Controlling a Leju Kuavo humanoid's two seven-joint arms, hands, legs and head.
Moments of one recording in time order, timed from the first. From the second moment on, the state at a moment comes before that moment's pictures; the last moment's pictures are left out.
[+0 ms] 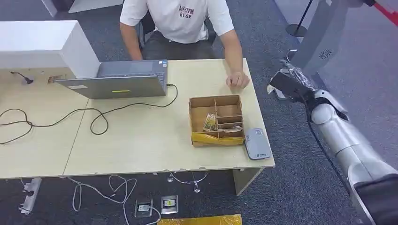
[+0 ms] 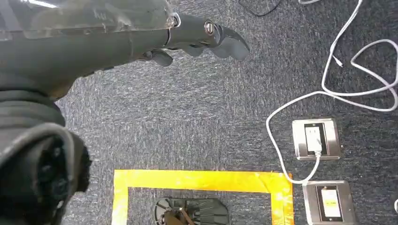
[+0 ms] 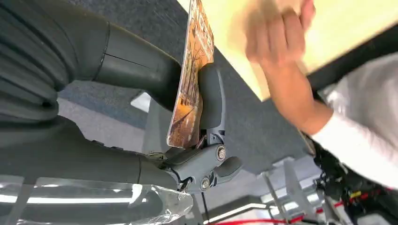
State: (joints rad) left arm -0.17 0.15 -0.88 -0.22 0.82 0.54 -0.26; right arm -0.85 -0.52 0.61 -0.83 0.28 0.11 -0.20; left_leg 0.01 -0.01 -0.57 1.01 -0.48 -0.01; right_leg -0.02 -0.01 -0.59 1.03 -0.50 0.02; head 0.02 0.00
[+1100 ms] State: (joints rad) left arm -0.17 0.14 -0.88 -0.22 0.83 0.56 -0.23; right arm -0.46 -0.56 0.49 -1.24 0.39 0.23 -0.09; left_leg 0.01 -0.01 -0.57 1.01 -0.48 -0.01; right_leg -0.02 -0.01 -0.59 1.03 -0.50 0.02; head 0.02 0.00
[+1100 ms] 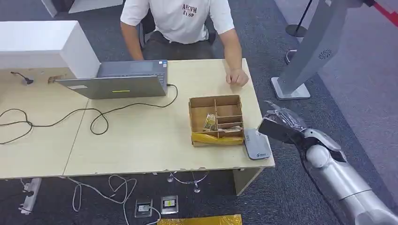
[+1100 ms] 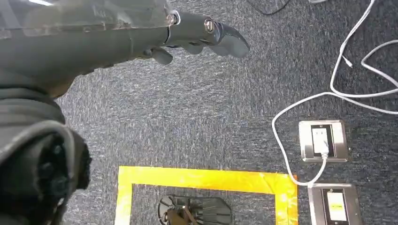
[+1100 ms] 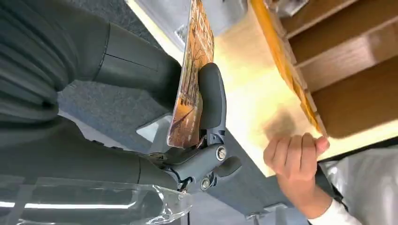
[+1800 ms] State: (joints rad) left arm -0.17 0.13 -0.88 -0.22 0.82 0.54 -0.22; right arm -0.40 -0.53 0.50 -1.23 0.41 0.22 -0.08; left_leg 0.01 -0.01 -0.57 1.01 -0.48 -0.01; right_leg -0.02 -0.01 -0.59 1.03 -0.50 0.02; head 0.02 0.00
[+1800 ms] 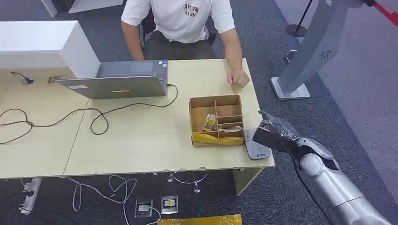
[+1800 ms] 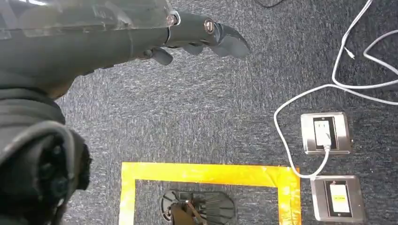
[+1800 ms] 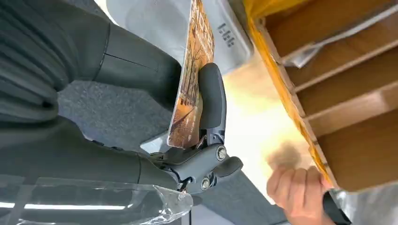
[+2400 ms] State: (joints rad) left arm -0.17 0.13 -0.88 -0.22 0.81 0.54 -0.22; right arm -0.38 -0.53 0.50 -1.19 0.41 0.19 -0.07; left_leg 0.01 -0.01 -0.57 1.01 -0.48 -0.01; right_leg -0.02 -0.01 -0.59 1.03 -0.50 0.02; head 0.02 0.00
